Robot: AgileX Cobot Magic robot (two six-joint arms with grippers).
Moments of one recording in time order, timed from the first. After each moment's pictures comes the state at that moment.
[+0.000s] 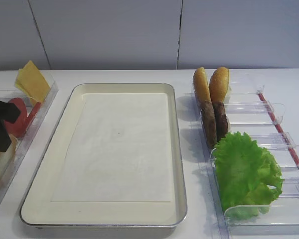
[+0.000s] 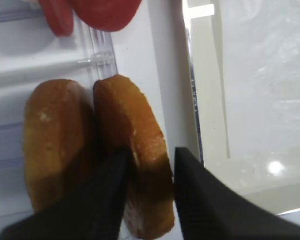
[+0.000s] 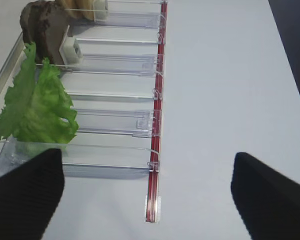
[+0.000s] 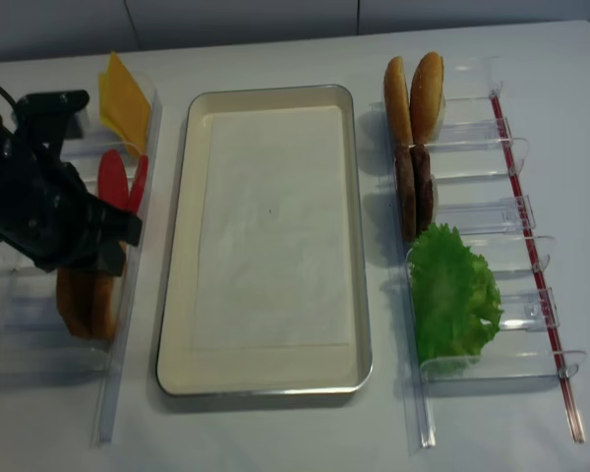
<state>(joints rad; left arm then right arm) -0.06 1.39 -0.97 -0.17 1.06 0.12 0.10 0.06 -0.47 0.03 1.12 0.05</state>
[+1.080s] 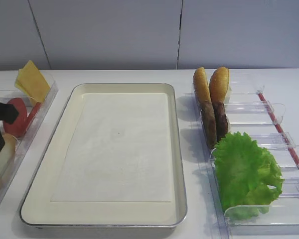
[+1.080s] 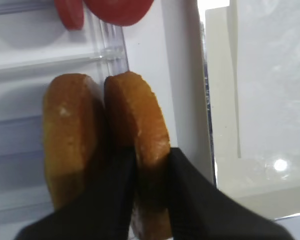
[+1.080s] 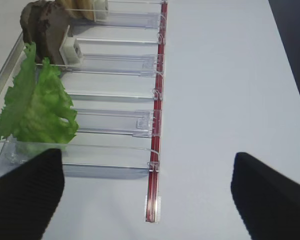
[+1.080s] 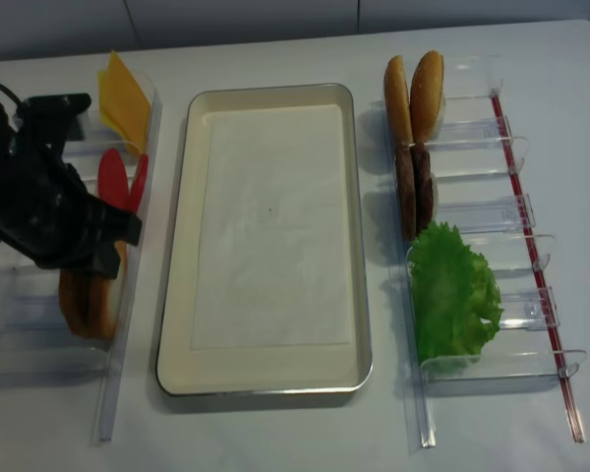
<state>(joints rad) -0.06 1.41 -0.98 -0.13 1.08 0.09 0.10 0.06 -0.47 0.03 1.12 0.05</state>
